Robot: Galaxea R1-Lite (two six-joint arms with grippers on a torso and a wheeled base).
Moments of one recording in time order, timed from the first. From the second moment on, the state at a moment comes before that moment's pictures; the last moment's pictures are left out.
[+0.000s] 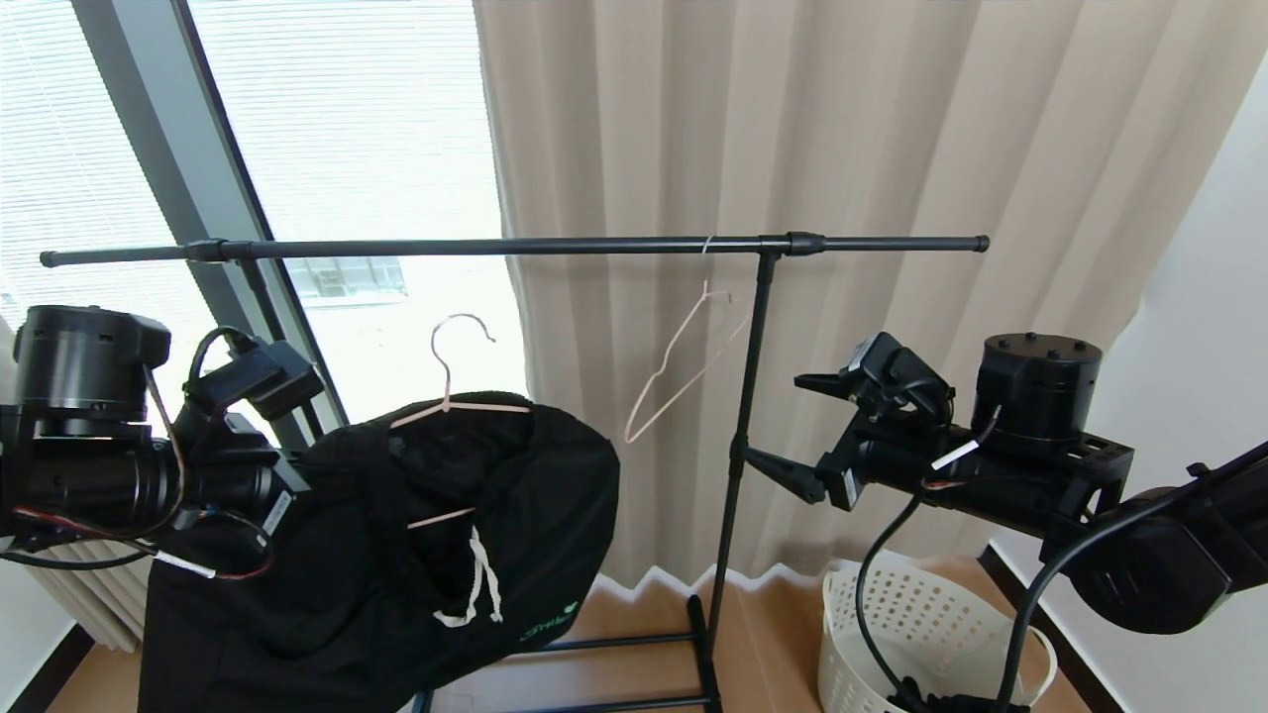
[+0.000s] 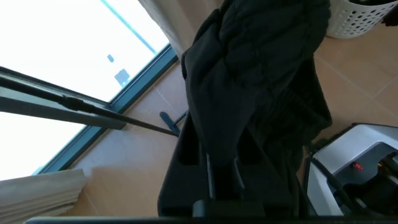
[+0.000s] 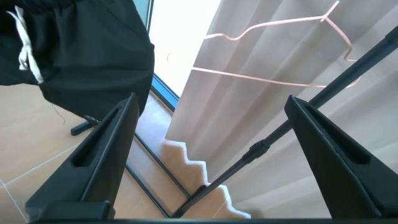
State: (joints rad) left arm 0.02 1.58 -0.80 -0.08 -0.34 0.62; right arm 0.38 1.88 -0.72 -0.92 0.37 -0.36
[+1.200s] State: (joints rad) left arm -0.10 2.05 -1.38 -0.16 -0.14 0.14; right arm 0.38 1.89 -0.73 -0.98 0.37 -0.32
